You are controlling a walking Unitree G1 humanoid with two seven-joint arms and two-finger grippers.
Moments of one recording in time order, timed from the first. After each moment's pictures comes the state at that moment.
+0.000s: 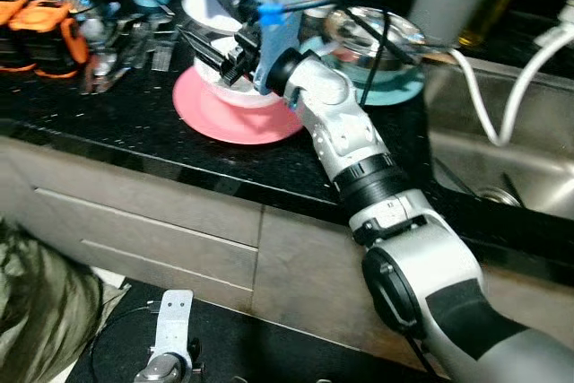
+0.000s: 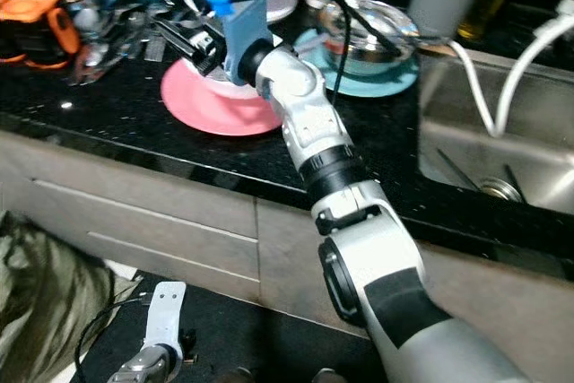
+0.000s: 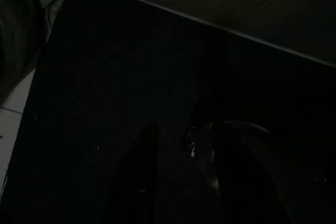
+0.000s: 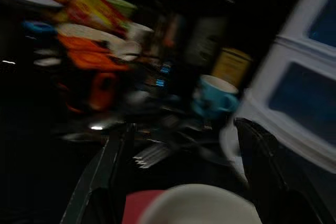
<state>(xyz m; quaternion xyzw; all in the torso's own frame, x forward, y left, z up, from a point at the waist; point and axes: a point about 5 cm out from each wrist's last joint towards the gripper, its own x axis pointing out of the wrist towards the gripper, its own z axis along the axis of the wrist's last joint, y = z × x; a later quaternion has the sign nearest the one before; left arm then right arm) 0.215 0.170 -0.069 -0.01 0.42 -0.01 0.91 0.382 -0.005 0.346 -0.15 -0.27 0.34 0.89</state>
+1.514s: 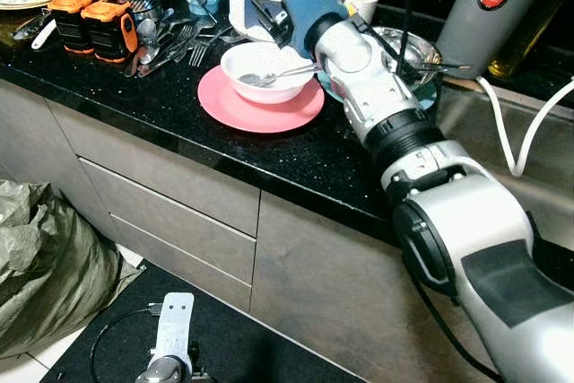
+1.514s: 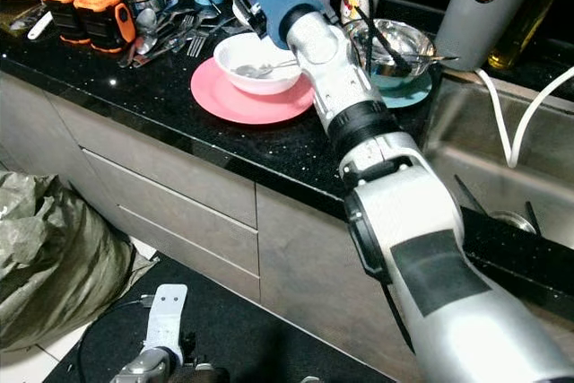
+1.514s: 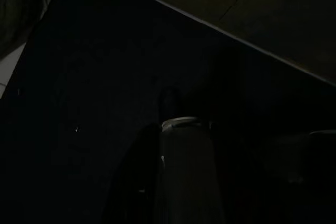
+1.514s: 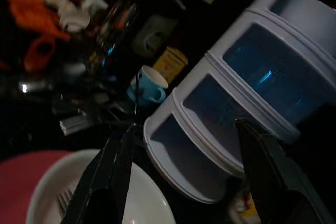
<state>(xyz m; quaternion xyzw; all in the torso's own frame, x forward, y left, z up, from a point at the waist) 0.216 0.171 -0.068 0.01 0.42 -0.01 0.91 0.403 -0.033 0.368 -0.32 -0.26 0.20 0.89</state>
